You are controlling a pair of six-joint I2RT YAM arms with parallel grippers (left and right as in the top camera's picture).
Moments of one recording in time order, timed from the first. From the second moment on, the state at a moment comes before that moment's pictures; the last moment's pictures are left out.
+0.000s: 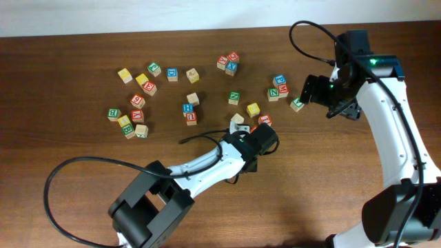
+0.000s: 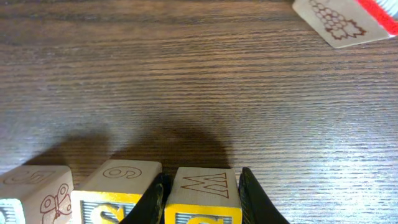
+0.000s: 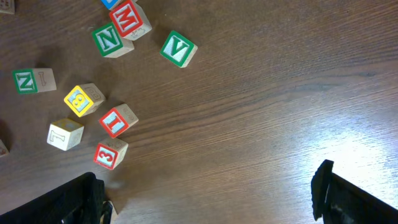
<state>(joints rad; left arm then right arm) -0.88 1.95 1.27 -0.69 -0.24 -0.80 0.01 1.72 1.62 -1.22 -0.04 0.38</state>
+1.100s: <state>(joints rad) -0.86 1.96 1.27 -0.72 -0.27 -0.84 0.01 1.72 1.62 -1.22 -0.04 0.38</state>
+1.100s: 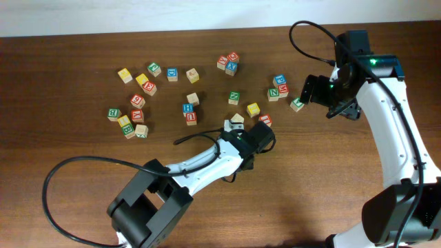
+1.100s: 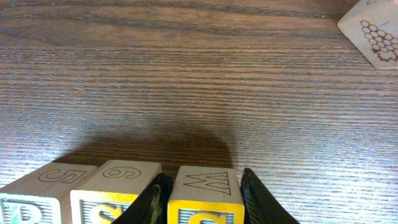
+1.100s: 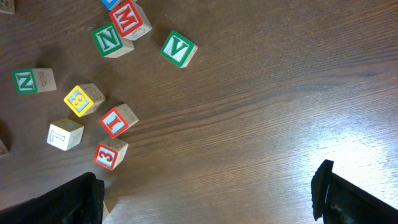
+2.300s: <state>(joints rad) -0.75 1.82 1.53 -1.06 -0.27 -0.85 0.01 1.72 1.62 -1.22 -0.04 0.38</state>
